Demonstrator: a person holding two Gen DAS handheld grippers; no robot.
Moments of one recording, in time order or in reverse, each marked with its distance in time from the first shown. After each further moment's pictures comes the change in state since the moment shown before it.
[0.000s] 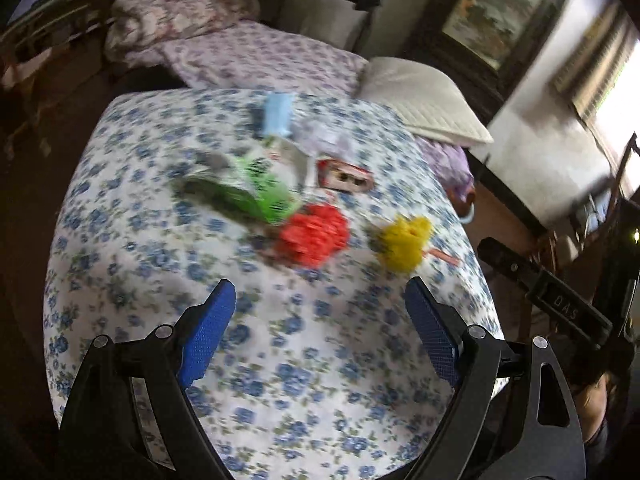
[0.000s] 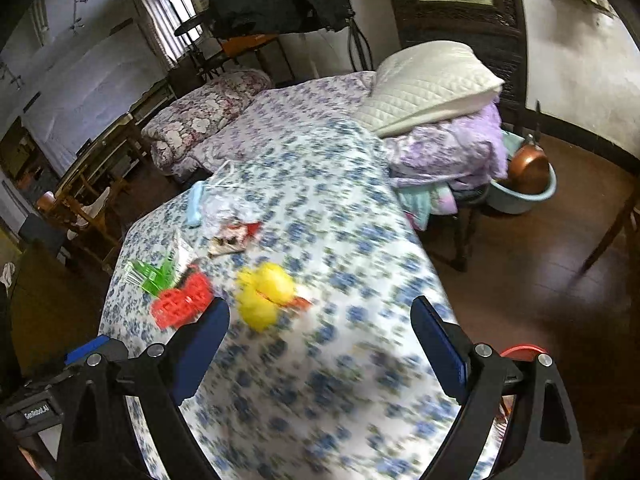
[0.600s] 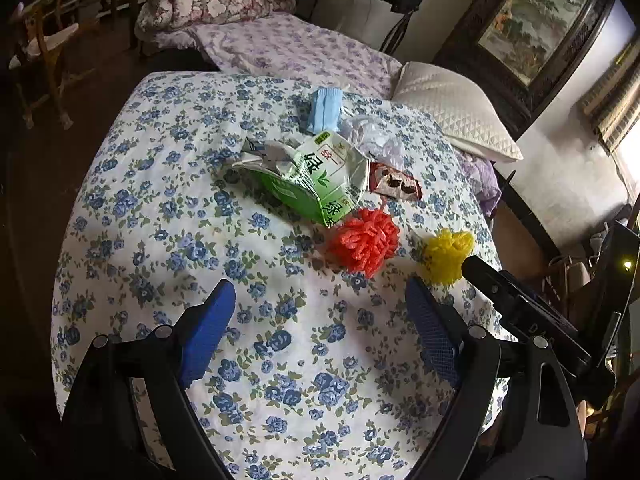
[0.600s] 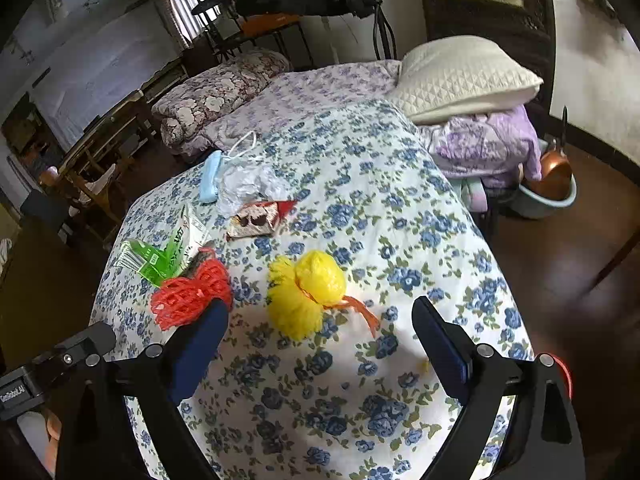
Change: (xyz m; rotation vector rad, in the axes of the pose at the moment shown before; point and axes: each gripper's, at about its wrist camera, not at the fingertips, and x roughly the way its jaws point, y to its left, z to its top) left arm 0.009 0.023 0.001 -0.077 0.016 0.056; right arm 0.040 0.022 -0.009 -0.039 0.055 0.016
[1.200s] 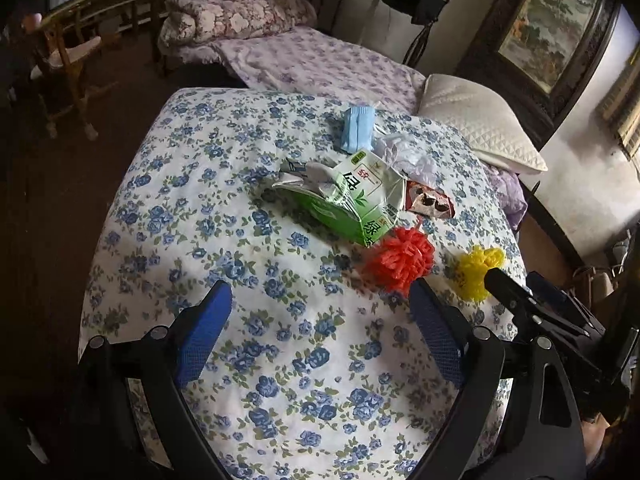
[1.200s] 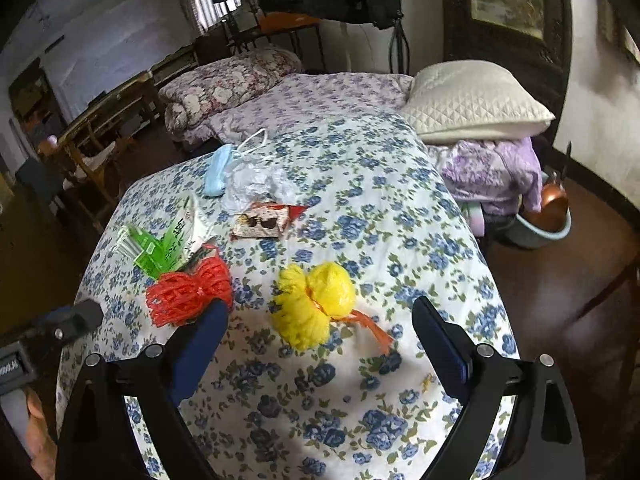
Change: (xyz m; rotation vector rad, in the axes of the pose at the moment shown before) left arm -0.005 0.013 0.006 -0.008 -0.056 0.095; right arm 0.001 0.028 0.006 -0.158 -0.026 -0.048
